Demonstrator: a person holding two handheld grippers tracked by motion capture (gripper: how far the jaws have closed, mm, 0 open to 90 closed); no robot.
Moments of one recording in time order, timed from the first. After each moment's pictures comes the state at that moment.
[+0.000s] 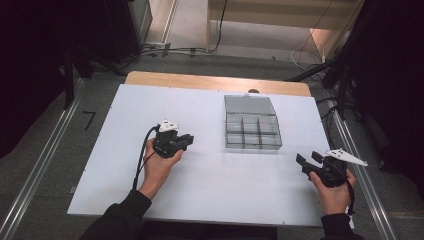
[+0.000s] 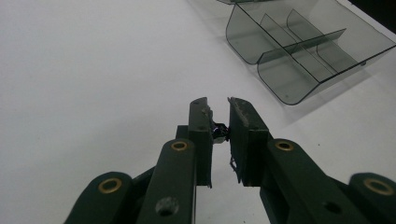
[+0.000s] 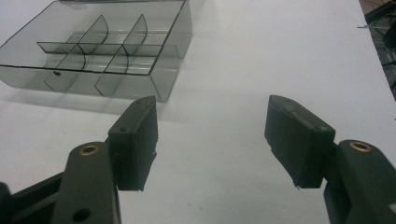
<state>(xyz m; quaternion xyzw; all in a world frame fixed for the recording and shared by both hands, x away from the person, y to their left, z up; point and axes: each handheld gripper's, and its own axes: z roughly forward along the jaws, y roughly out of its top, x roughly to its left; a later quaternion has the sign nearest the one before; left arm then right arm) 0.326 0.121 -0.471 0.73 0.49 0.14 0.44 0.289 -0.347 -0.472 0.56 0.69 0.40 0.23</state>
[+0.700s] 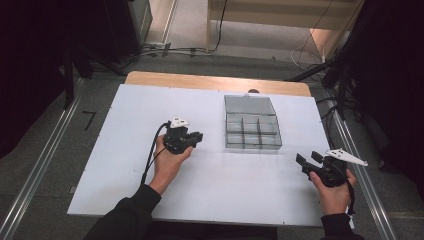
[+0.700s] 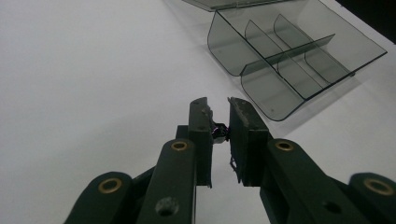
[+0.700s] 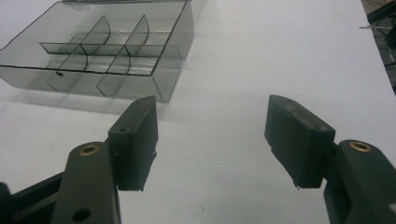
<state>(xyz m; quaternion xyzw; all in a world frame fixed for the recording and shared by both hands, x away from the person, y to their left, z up) 0.340 0.097 -0.470 0.74 0.49 0.13 0.45 0.290 -0.347 -0.472 0.56 0.69 0.40 0.23</state>
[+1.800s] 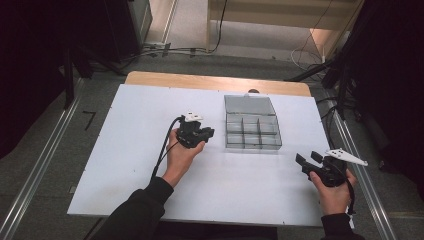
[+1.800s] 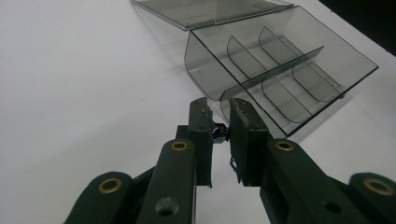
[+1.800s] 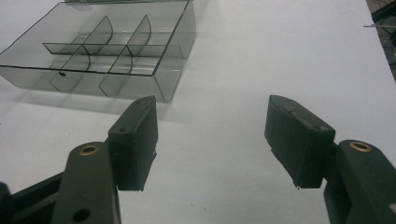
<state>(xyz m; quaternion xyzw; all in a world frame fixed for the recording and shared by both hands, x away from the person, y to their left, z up) 0.360 0.066 -0.463 0.75 0.47 0.13 0.45 0.290 -0.347 -0.472 0.56 0.69 0.41 0.22</state>
